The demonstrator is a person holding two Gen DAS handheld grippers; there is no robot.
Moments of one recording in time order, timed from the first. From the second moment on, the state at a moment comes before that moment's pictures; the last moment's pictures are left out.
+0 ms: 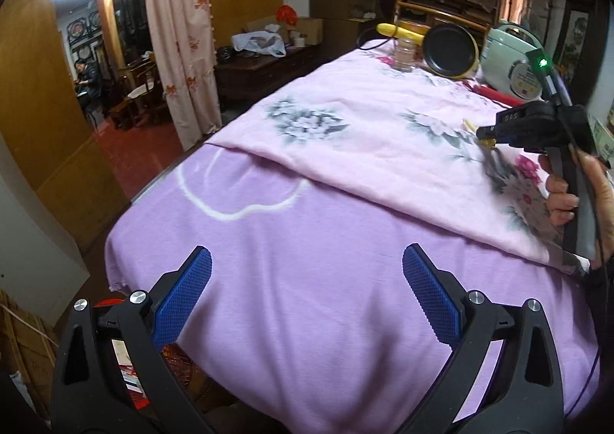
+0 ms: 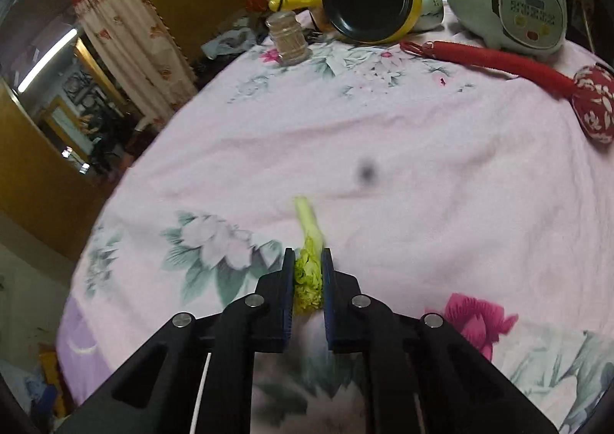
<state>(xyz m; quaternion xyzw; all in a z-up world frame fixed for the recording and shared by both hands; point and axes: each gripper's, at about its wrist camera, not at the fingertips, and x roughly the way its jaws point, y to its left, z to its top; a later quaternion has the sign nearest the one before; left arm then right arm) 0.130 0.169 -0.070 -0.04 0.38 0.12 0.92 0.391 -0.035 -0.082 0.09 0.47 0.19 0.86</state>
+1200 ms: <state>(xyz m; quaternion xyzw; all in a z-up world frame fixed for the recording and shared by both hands) 0.046 0.115 -0.031 -0.01 0.28 0.14 0.95 0.121 -0.066 0.032 0.04 0.34 0.39 0.86</state>
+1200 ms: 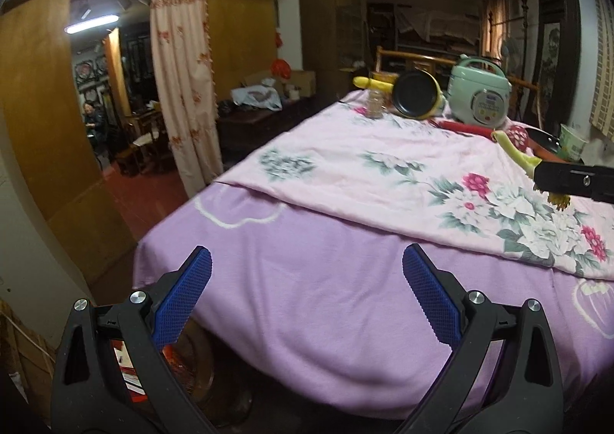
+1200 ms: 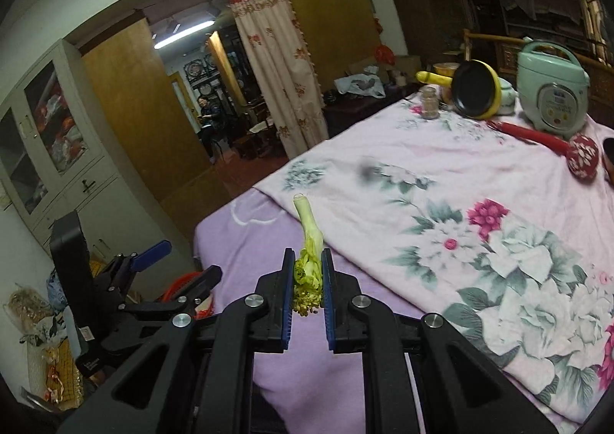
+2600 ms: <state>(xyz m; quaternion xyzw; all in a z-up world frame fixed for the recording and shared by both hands) -0.124 0.417 -0.157 -0.19 0.35 0.46 0.79 0.033 0.357 -0.130 -0.15 0.46 0.54 0.68</state>
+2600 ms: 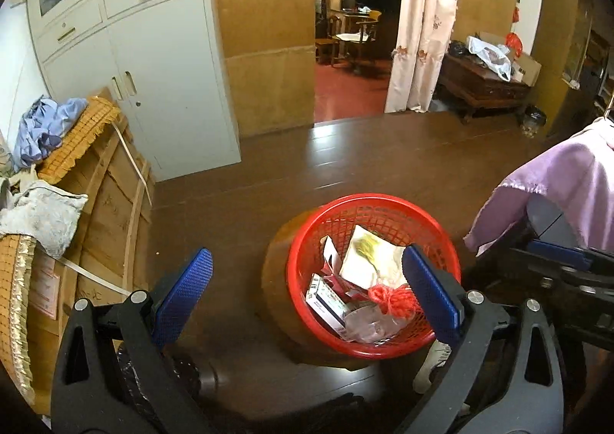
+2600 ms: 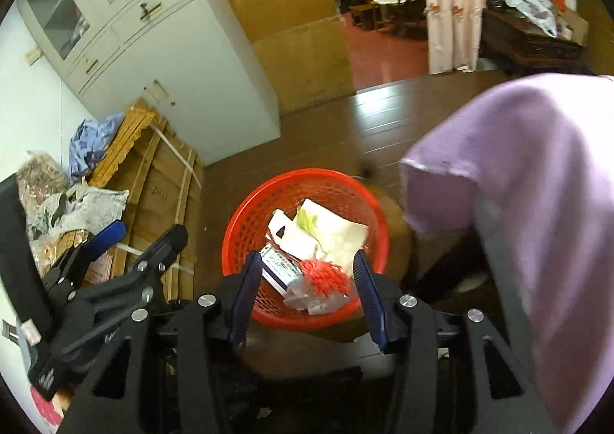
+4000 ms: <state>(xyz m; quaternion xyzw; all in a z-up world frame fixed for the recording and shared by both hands) -0.166 0.340 -0.128 -0.17 0.37 0.46 0.79 -0.018 0.273 -0.119 -0.18 0.43 0.48 0.74</state>
